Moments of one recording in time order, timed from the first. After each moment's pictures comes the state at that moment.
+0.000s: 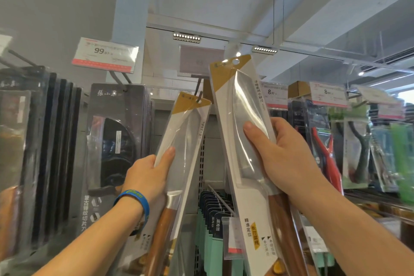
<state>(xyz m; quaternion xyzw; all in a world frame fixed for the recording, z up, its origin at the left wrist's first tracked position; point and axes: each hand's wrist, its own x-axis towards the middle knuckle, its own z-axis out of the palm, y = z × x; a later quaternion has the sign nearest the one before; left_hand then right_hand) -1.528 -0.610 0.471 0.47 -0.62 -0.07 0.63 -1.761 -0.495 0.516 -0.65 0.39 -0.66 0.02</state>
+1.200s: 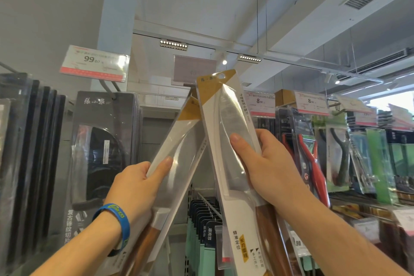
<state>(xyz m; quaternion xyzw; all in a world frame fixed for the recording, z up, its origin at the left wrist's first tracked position) -1.520 -0.591 0.473 0.44 -0.67 -0.05 0.60 -1.752 -0.495 0.511 -0.64 0.38 -0.66 0.01</state>
